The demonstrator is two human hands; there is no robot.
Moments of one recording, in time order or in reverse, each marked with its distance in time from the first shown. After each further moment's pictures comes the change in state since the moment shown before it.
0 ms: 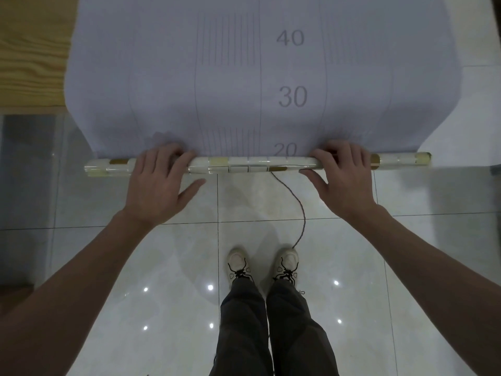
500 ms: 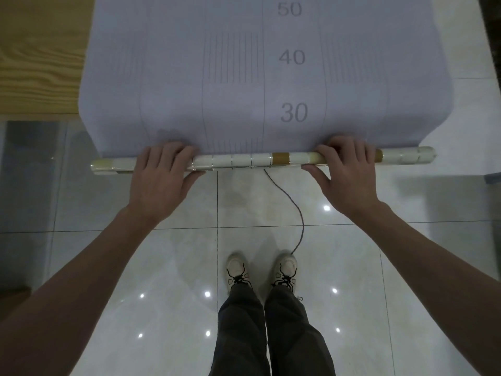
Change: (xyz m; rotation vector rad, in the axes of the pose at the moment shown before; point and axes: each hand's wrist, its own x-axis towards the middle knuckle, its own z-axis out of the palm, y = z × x) left_hand 0.017 -0.002 -0.005 0.060 0.056 -0.035; right_hand 0.020 0.006 -0.010 -0.020 0.021 0.001
